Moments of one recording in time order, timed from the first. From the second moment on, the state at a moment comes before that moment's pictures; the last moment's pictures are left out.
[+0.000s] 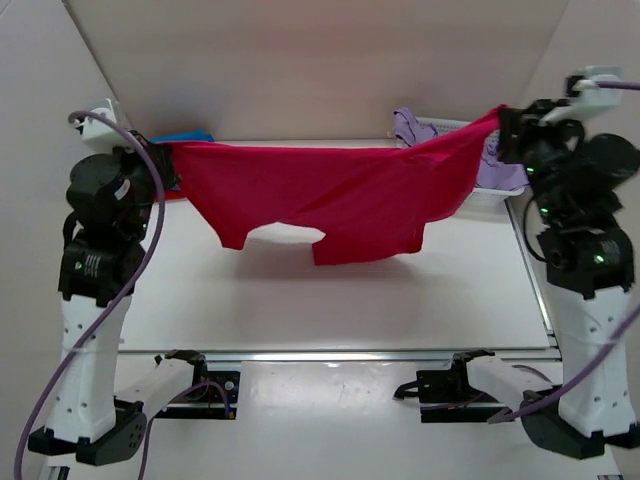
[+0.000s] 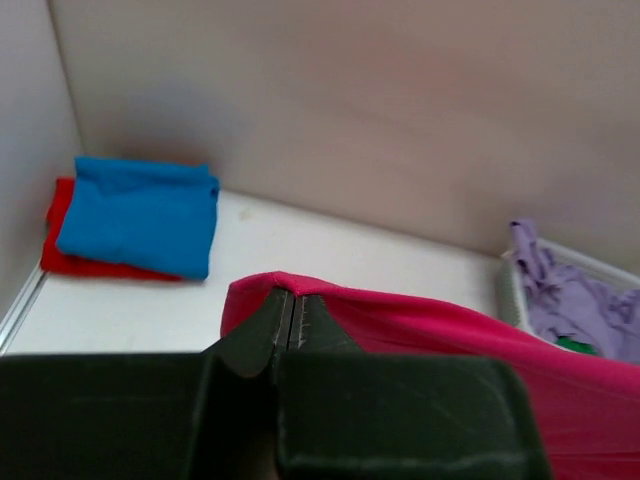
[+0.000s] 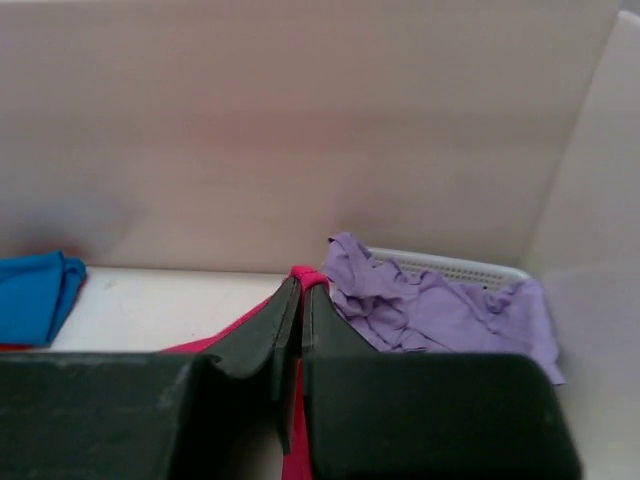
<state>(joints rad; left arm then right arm) -0.17 1.01 1.54 -0.58 -0.25 -0.29 0.25 1.08 1.71 -0.48 0.15 0.05</state>
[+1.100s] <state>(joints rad) -0.12 1.39 1.08 -0.37 -0.26 -0.36 0.21 1.72 1.61 -0.36 -0.17 0.09</state>
